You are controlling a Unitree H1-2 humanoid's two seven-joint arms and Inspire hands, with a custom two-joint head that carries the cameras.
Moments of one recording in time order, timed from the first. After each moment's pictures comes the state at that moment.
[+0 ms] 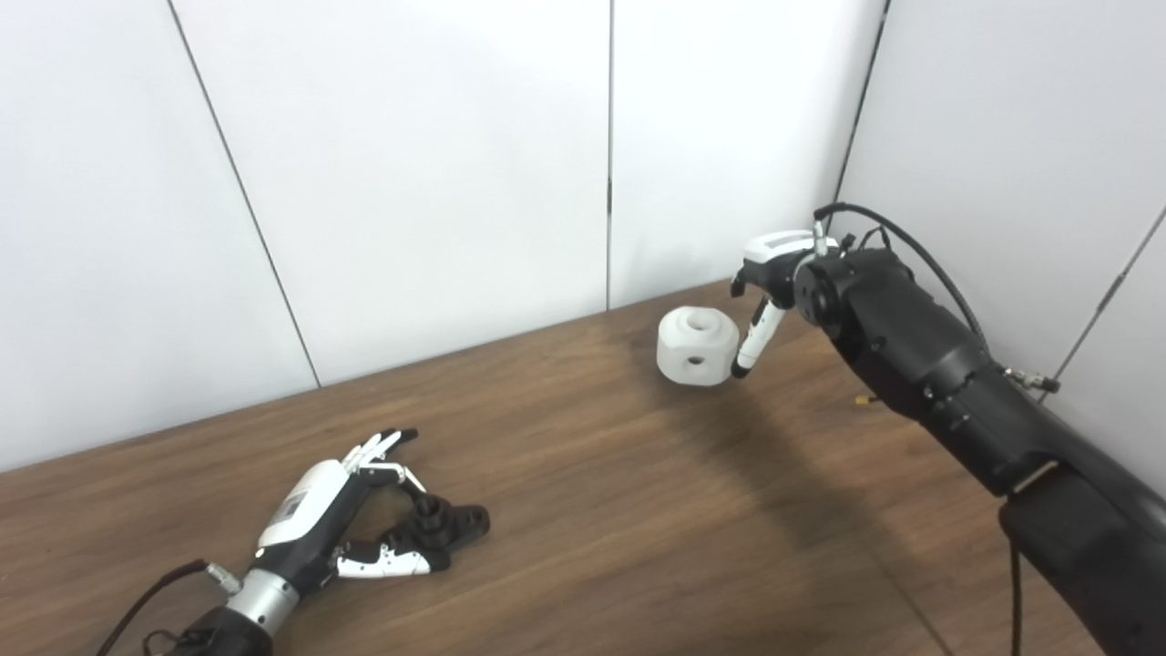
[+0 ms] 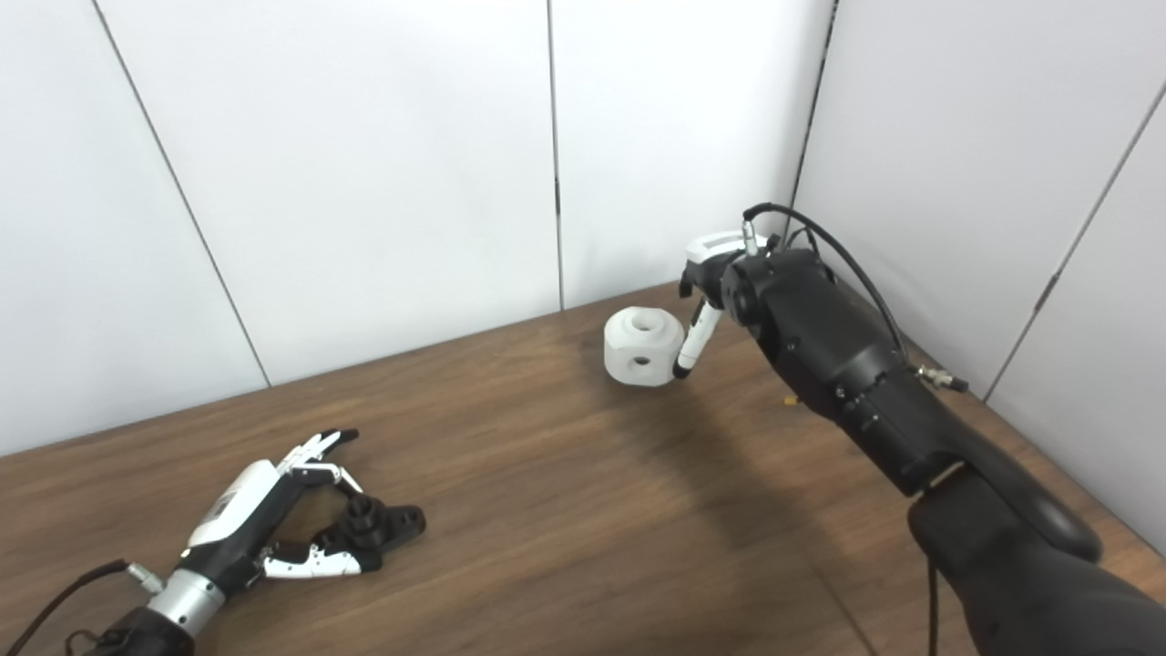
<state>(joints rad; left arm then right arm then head) -0.64 0.30 -0.72 0.79 0.35 -0.48 0.13 -0.70 -0.74 0.30 0.25 -1.03 0.40 0.76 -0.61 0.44</state>
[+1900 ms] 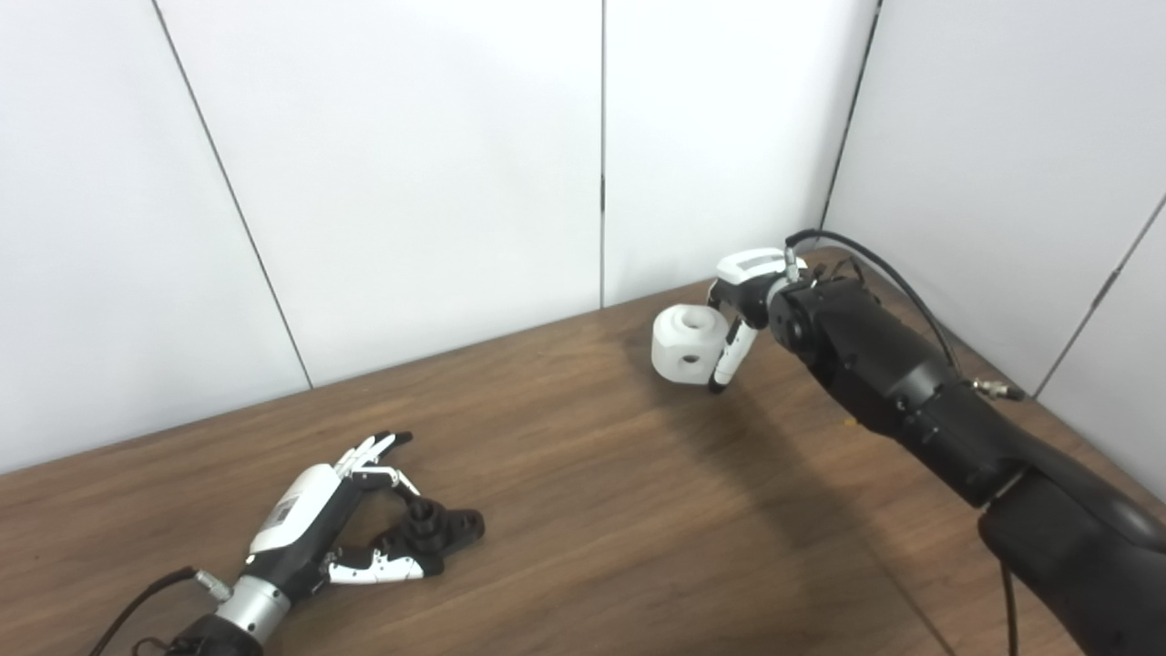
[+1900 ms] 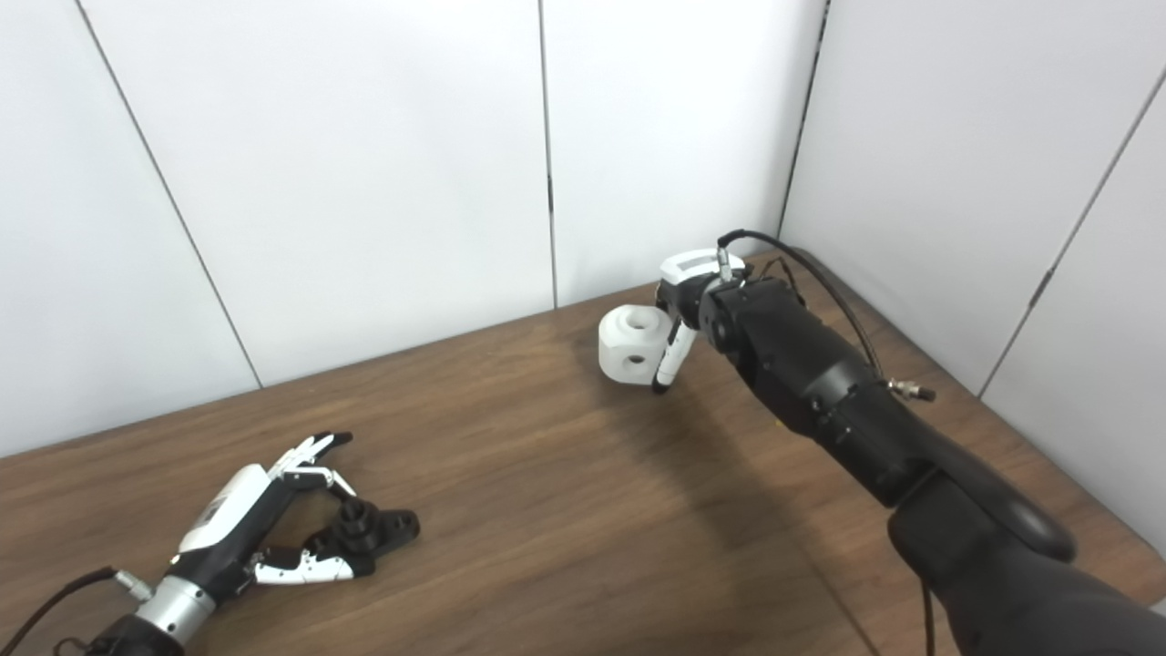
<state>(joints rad) -0.61 0.31 -0.70 0.74 0.34 -0.48 0.11 -0.70 -0.70 0.37 0.34 -0.96 0.38 0.59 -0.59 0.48</state>
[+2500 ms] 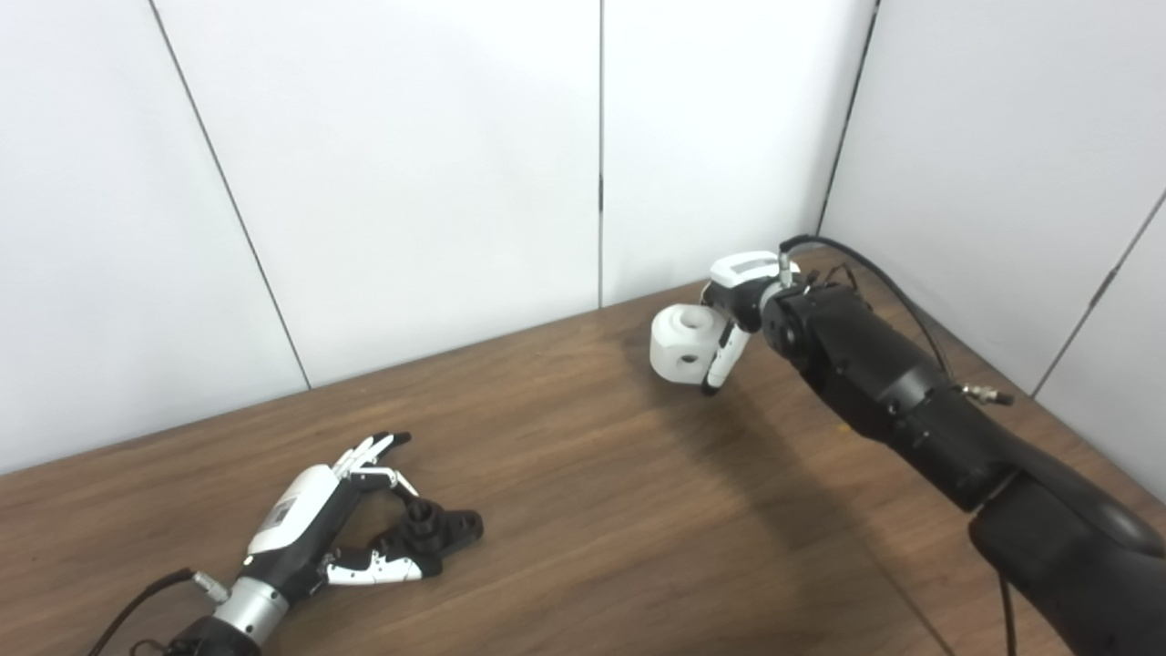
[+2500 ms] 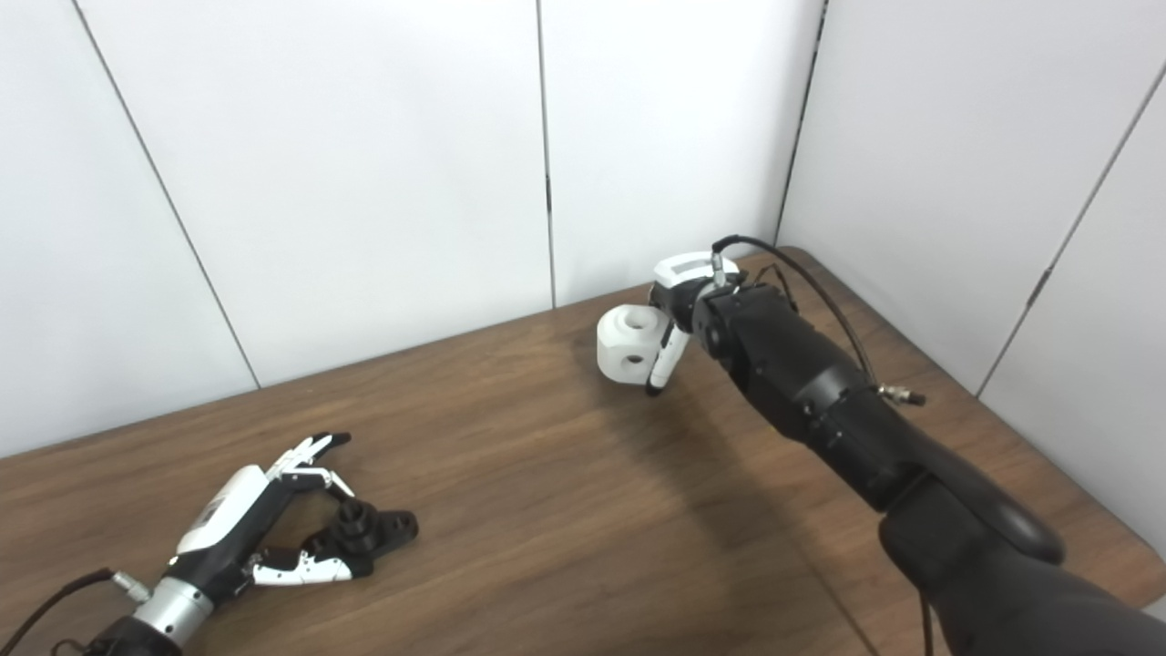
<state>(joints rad) -0.61 0.32 -0.69 0.73 0.34 -0.48 0.11 -0.70 -0.68 0.38 0.36 -0.95 0.38 0.55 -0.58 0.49</state>
